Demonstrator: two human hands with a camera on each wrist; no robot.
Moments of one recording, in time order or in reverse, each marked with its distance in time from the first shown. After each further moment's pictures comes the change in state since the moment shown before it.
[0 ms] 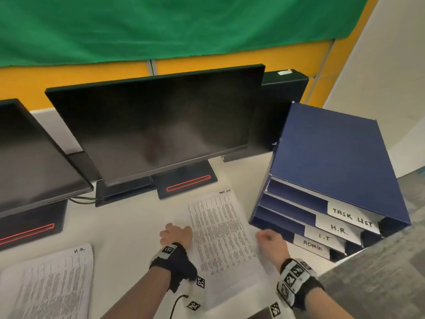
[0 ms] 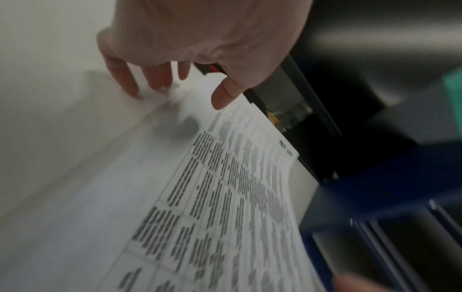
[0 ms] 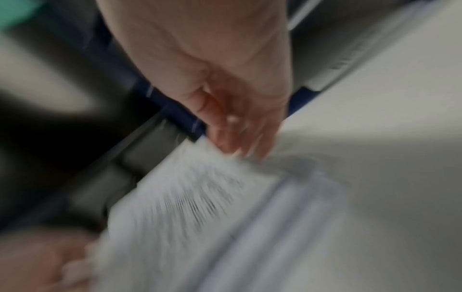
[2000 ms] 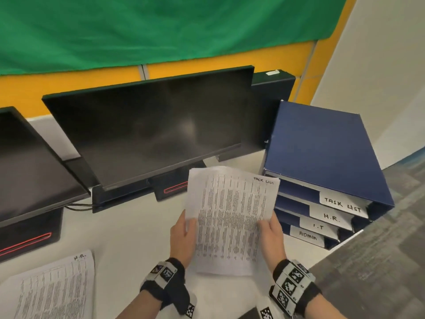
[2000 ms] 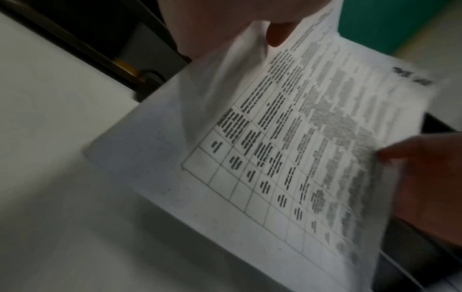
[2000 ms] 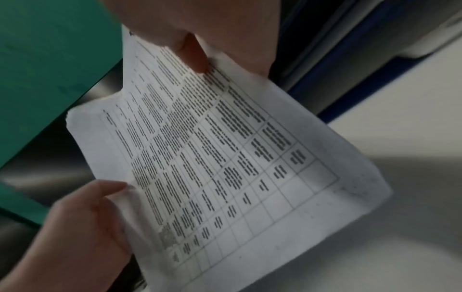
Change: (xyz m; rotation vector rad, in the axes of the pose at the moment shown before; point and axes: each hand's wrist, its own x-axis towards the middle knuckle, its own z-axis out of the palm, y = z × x) left_hand -0.086 -0.007 -0.041 -0.578 -0.129 0.720; right_hand -0.072 -0.045 0.008 0.512 0.139 -0.315
